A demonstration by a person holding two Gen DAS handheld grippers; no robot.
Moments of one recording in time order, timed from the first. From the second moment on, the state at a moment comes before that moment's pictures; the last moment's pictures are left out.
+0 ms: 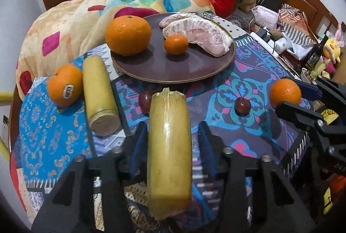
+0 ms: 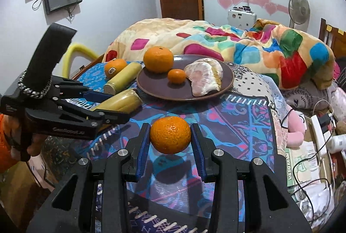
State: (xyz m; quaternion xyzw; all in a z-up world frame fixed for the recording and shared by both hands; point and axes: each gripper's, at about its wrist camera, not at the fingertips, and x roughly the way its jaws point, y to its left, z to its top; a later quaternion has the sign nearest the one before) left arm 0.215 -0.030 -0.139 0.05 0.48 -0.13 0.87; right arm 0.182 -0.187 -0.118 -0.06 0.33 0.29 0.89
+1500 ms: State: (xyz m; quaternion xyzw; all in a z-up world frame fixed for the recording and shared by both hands) left arm 0.251 -0.040 -0.057 0.03 0.38 -0.14 0.91; right arm 0.239 -0.175 -0.095 -0.08 0.30 0.28 0.91
